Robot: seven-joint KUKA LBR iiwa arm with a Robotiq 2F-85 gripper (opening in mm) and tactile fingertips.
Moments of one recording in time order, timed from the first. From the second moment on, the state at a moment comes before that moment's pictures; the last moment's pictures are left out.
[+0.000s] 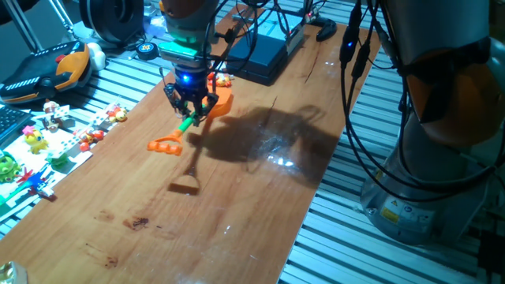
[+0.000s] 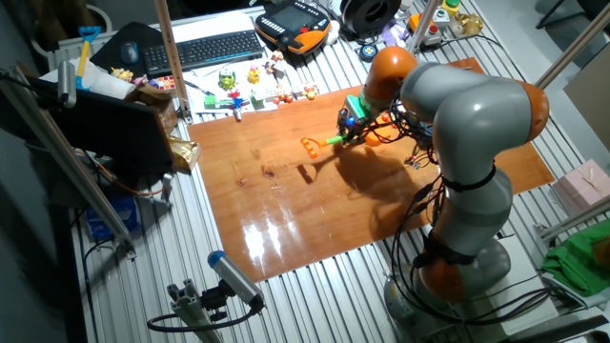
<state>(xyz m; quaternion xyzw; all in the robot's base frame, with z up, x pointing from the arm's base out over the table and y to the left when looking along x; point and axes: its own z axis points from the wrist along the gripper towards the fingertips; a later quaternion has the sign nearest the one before) 0.562 0.050 0.087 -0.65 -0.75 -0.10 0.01</state>
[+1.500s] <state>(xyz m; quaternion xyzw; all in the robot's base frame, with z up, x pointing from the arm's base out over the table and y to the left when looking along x) 0.588 0.020 0.067 -0.64 -0.76 -0.14 0.02</state>
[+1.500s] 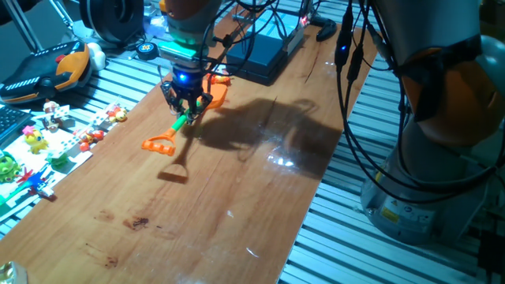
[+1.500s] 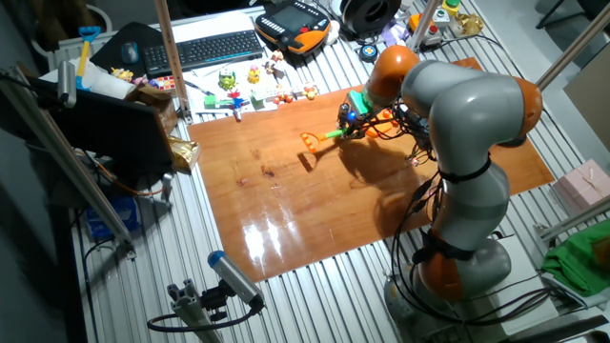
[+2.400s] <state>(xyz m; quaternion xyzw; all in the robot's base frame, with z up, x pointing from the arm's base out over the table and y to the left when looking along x) 0.570 0.021 0.083 -0.65 -0.75 -0.14 0.02</state>
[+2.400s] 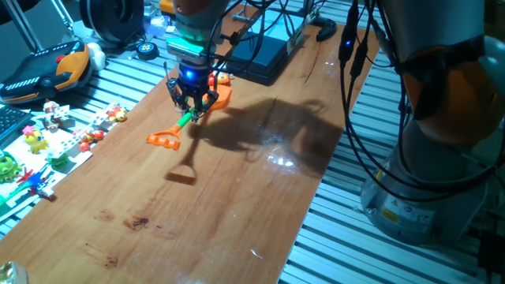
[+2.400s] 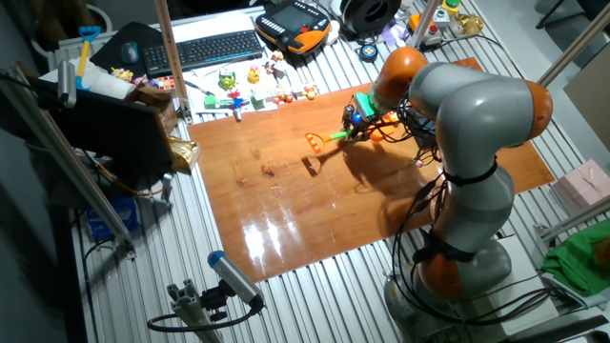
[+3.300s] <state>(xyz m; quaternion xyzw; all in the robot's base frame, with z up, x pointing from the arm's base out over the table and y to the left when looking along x) 0.555 0.025 0.080 -0.66 -0.74 -0.14 0.01</state>
